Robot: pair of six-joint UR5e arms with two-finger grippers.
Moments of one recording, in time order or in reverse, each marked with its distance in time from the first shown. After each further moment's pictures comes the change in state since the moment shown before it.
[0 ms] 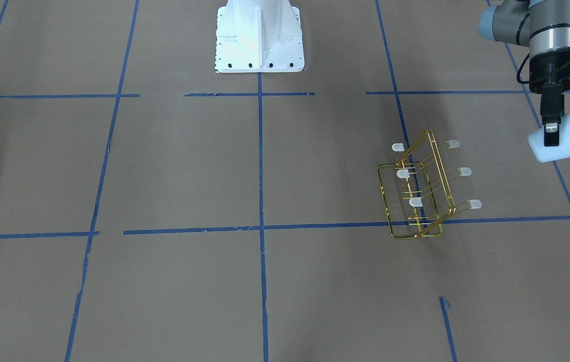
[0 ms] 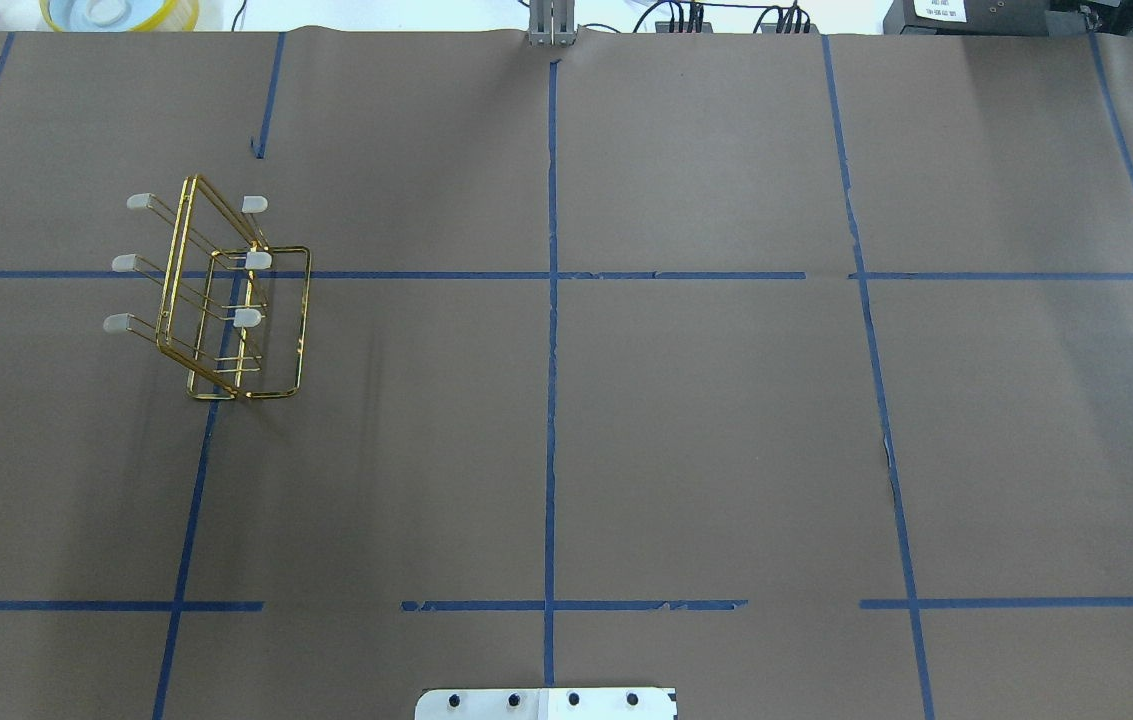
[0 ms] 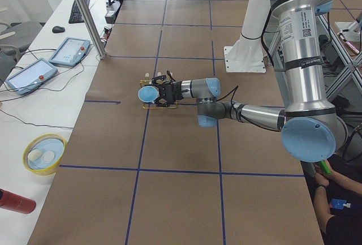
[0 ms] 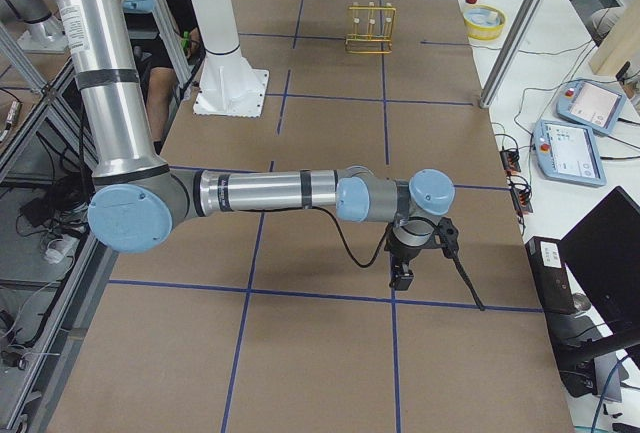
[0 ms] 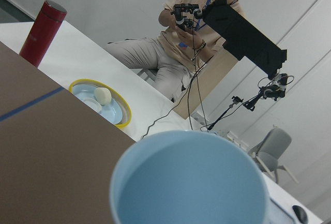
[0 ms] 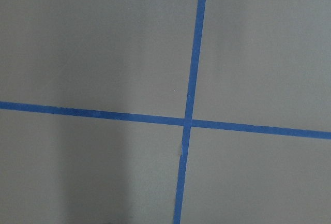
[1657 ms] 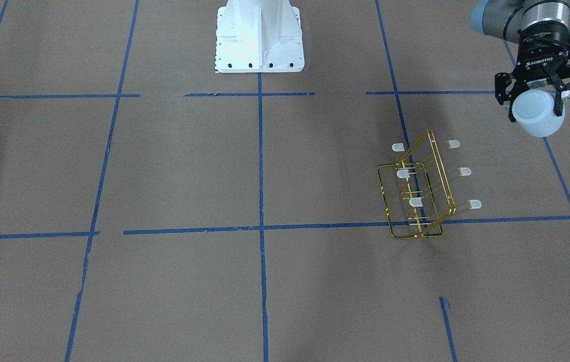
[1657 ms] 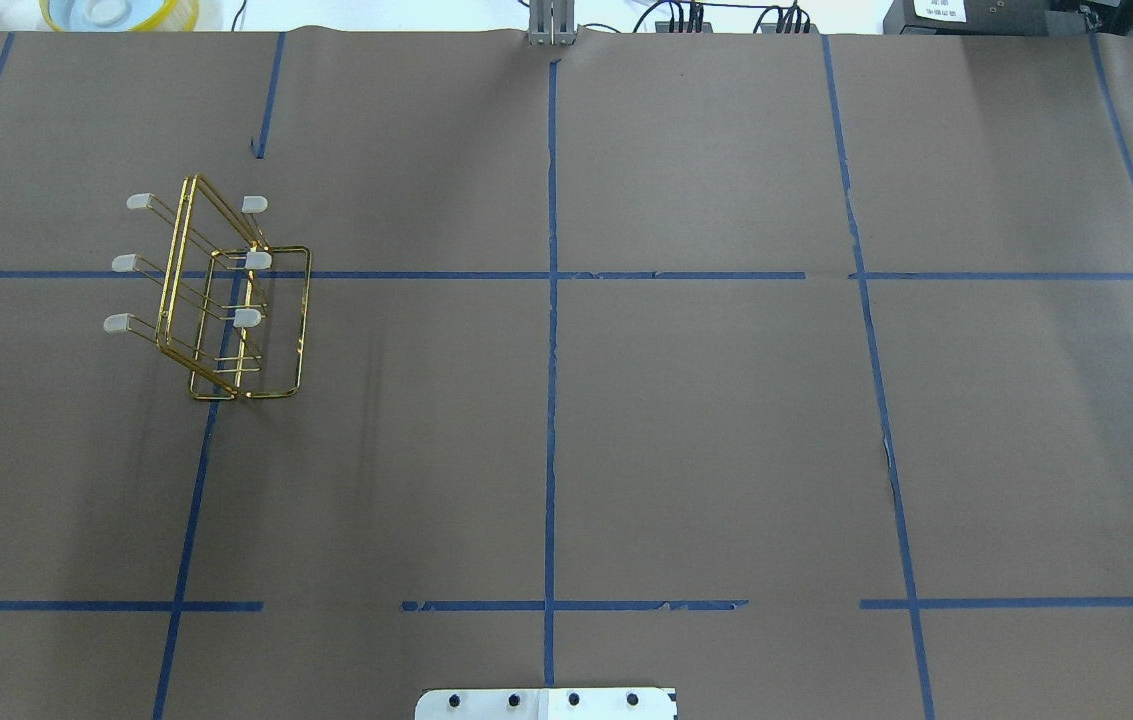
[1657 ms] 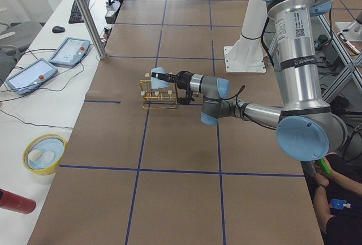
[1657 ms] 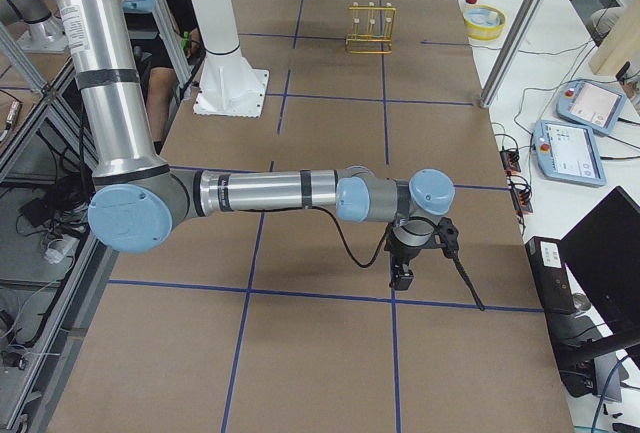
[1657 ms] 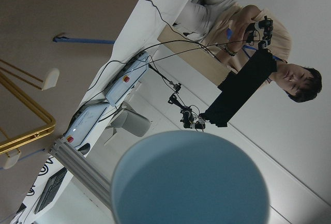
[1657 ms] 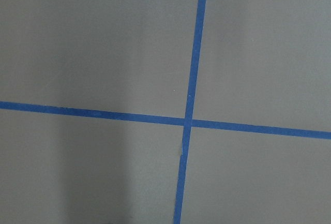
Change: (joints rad) left arm 0.137 0.014 0.003 -0.269 0.120 -1.151; right arm -0.001 0.000 0.000 0.000 0.000 0.000
